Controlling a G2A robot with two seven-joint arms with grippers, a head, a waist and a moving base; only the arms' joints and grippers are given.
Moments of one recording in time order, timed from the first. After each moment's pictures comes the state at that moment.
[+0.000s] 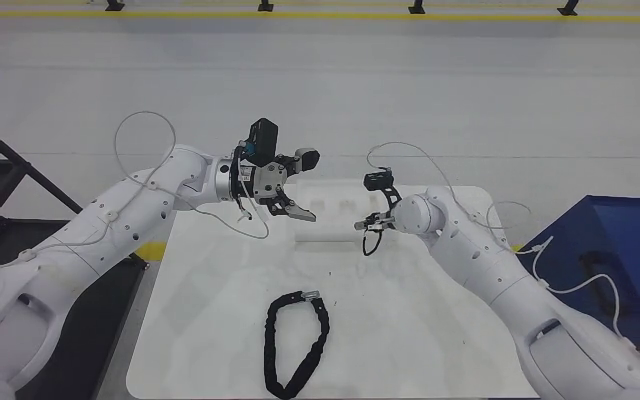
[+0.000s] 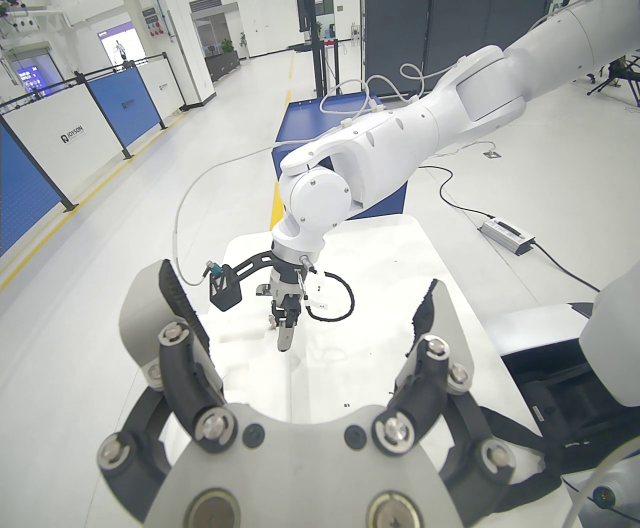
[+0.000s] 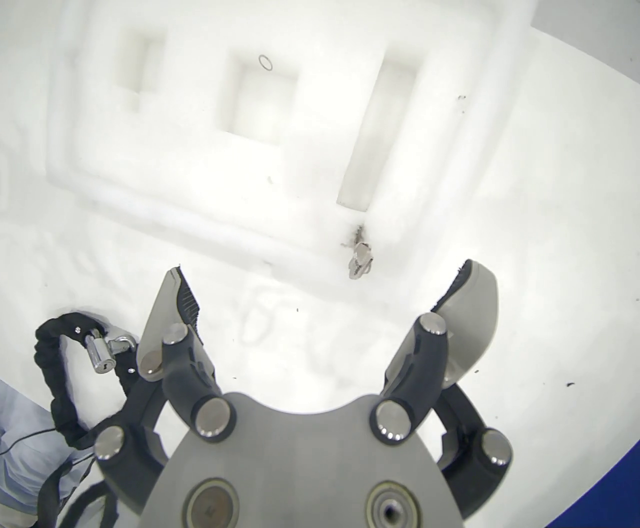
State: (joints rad) left arm 0.19 -0.87 -0.17 -1.19 0.77 -1.01 0.48; right arm -0.51 -1.27 0.57 -0.96 -0.50 0.17 0.92
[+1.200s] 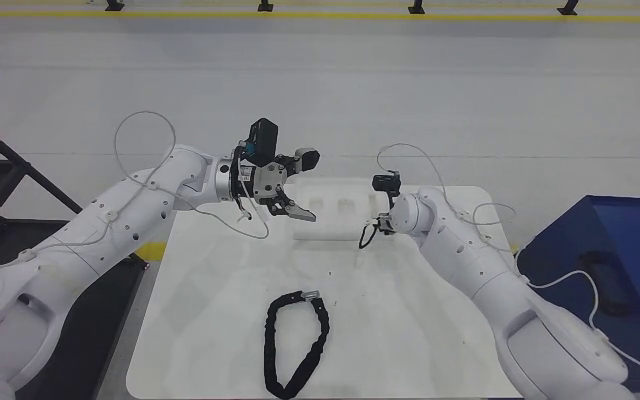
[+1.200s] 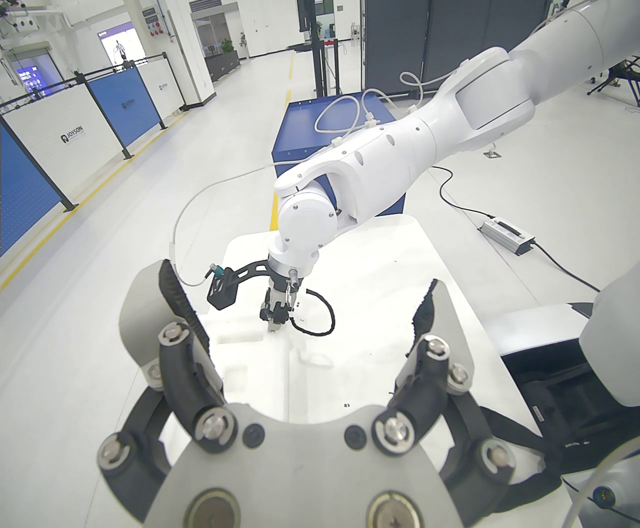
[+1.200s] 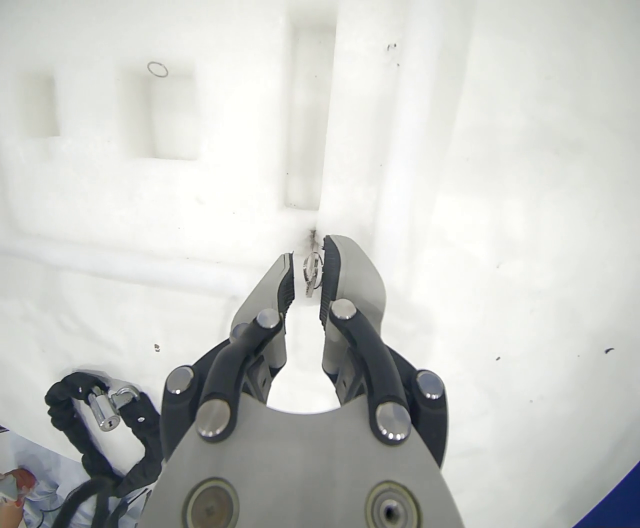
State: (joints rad) left arm 0.19 -0.87 -0.17 -1.19 0.77 -1.01 0.48; right arm -0.48 -1.38 0.58 -0.72 -0.50 0.26 0.87
